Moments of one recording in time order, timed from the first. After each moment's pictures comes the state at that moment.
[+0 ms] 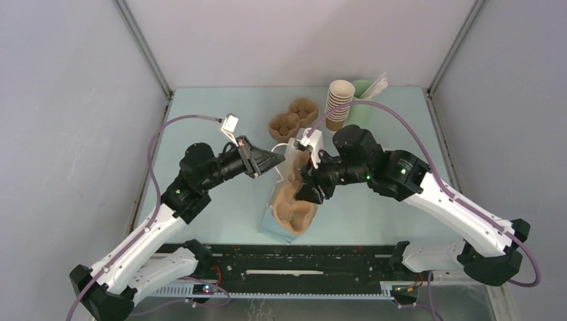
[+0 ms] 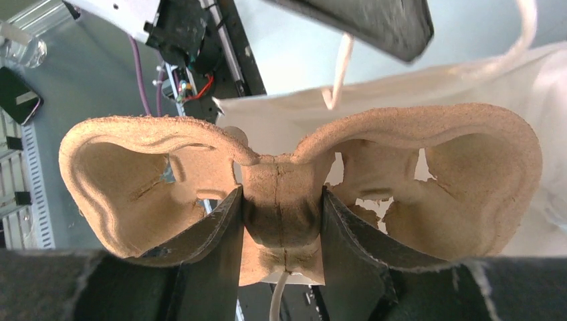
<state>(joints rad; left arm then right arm) -0.63 0.85 0.84 -0.01 0.37 -0.83 0.99 1.23 1.48 -0.81 -0.32 0.08</state>
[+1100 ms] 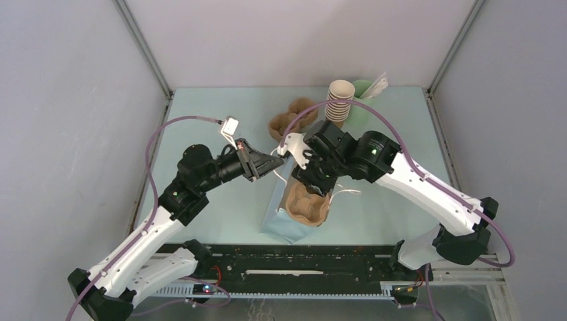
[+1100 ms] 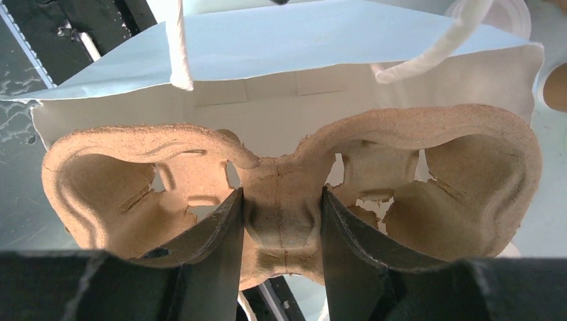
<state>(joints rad) -0.63 0.82 0.84 -0.05 0.40 -0.79 1.02 1.44 1.72 -1.23 -0.03 -0.16</state>
